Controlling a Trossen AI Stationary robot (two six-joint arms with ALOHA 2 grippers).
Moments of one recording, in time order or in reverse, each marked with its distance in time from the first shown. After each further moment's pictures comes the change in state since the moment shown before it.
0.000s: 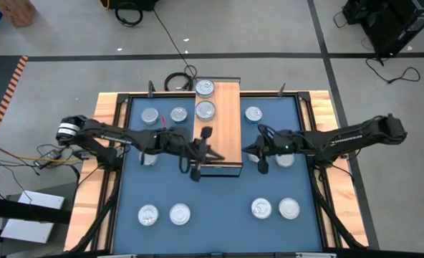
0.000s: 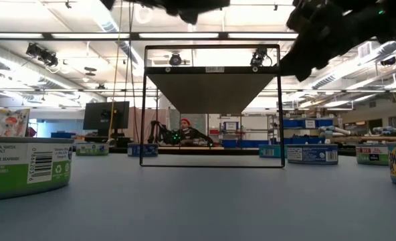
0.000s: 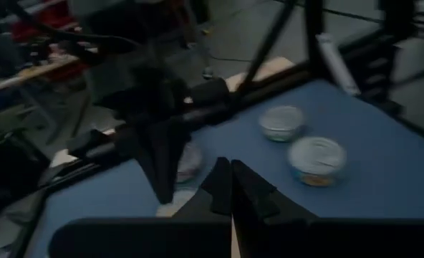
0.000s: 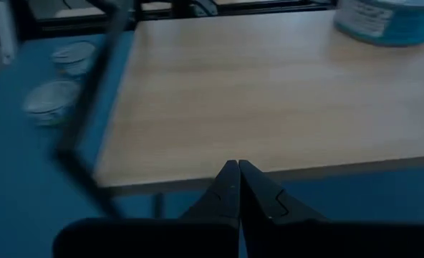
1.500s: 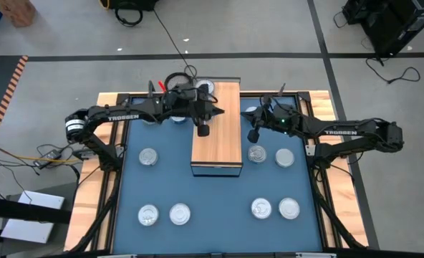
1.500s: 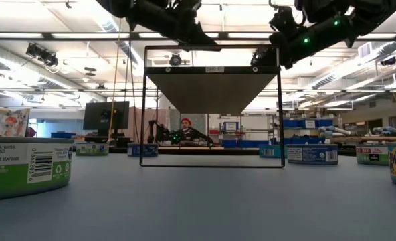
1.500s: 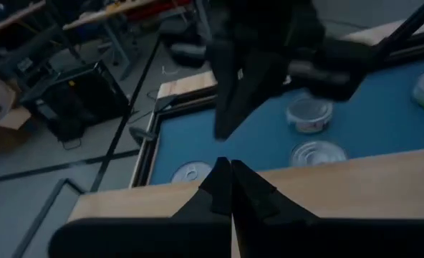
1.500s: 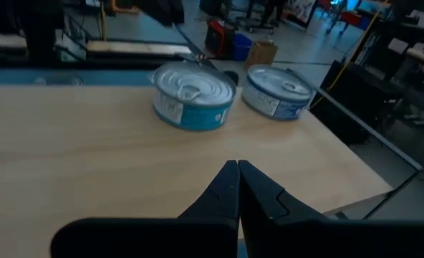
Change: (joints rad) left arm 0.385 0.082 0.187 -0.173 0.064 0.035; right arm -0.348 0.082 0.101 0.145 0.057 -0.308
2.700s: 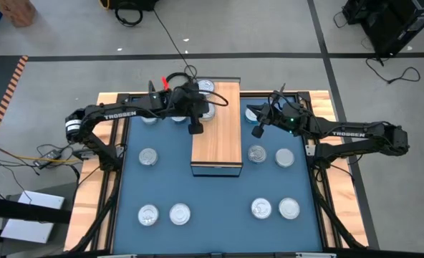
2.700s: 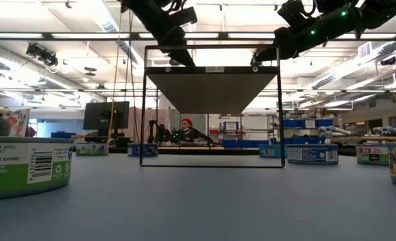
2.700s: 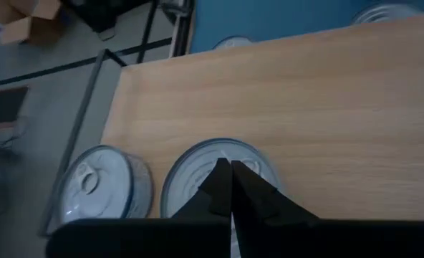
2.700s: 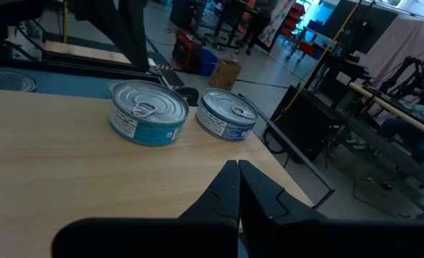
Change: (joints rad) left arm -0.003 -0.001 0.152 -0.517 -0.312 0.042; right arm 0.000 -0.107 -0.001 -0.013 0.117 -0.131
